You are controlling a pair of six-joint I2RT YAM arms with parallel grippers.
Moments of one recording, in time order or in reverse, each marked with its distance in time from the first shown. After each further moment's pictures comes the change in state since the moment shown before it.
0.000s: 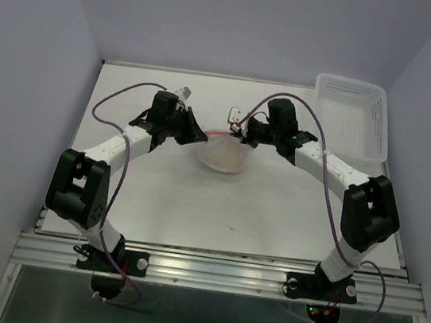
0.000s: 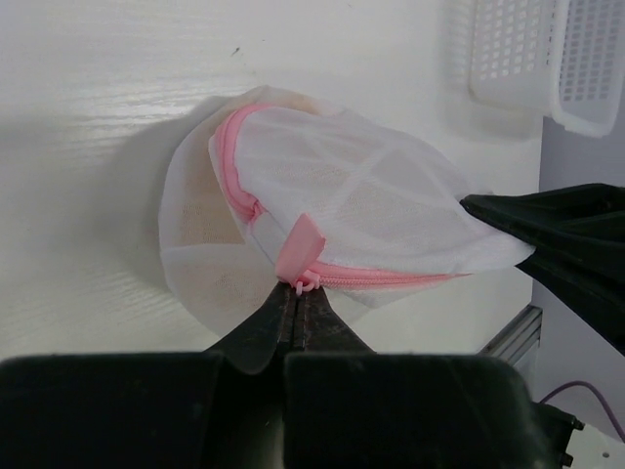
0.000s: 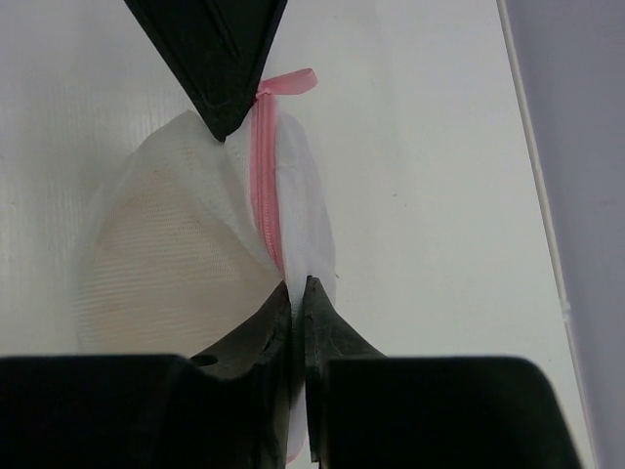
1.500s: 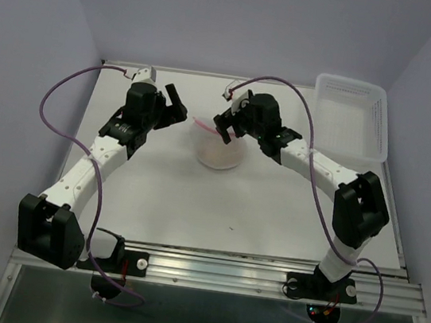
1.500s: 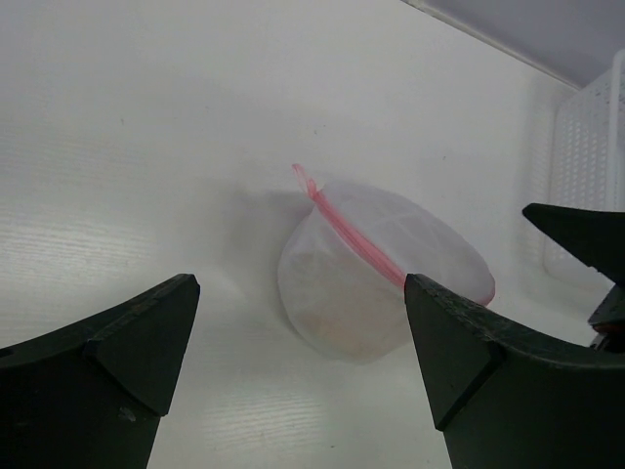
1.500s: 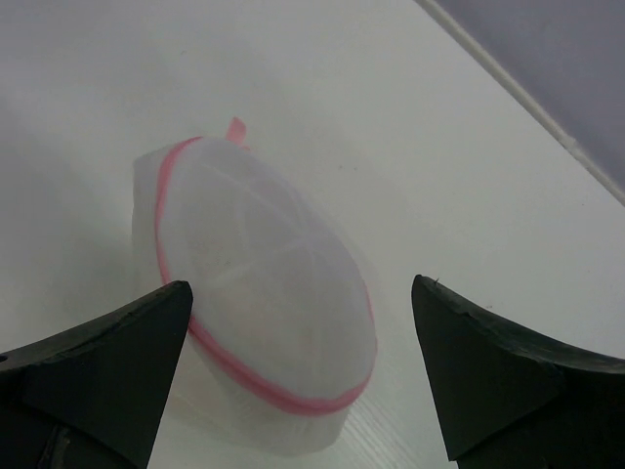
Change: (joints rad) left arm 0.026 -0.309 0.025 -0.141 -0.473 0.076; right arm 0.091 0.025 0.090 0.118 0.499 0.606
